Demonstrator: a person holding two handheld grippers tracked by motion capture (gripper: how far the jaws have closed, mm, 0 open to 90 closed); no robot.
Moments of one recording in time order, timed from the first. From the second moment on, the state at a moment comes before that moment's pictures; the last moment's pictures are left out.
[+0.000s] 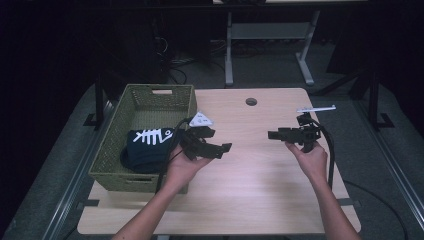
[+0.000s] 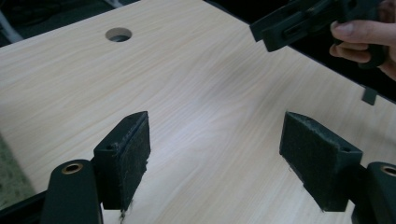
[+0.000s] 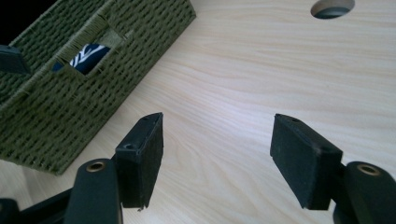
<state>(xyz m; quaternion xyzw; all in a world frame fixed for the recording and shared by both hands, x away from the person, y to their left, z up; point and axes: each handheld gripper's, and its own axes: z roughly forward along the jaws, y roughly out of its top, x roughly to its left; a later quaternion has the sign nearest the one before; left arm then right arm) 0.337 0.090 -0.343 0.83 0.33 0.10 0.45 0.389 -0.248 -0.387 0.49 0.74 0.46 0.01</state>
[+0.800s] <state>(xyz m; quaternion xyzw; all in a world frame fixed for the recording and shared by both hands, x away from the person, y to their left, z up) 0.313 0.065 -0.377 0.82 0.30 0.07 0.48 0.364 -0.274 -0.413 0.51 0.74 0.45 0.02</state>
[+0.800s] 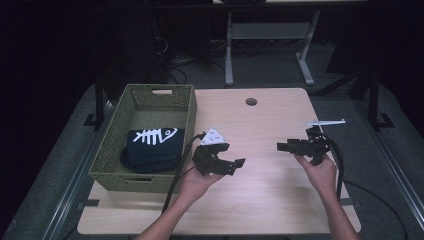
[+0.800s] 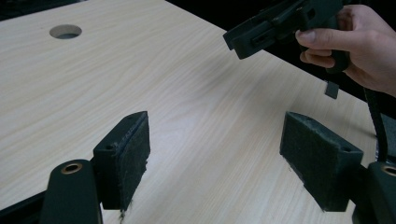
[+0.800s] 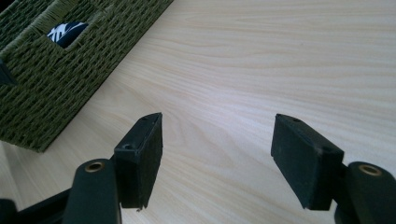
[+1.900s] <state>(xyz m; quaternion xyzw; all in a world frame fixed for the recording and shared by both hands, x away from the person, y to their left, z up) 0.271 0.064 -0.435 0.83 0.28 0.06 0.47 0.302 -0.296 -0.455 0.51 0.73 0.45 0.03</state>
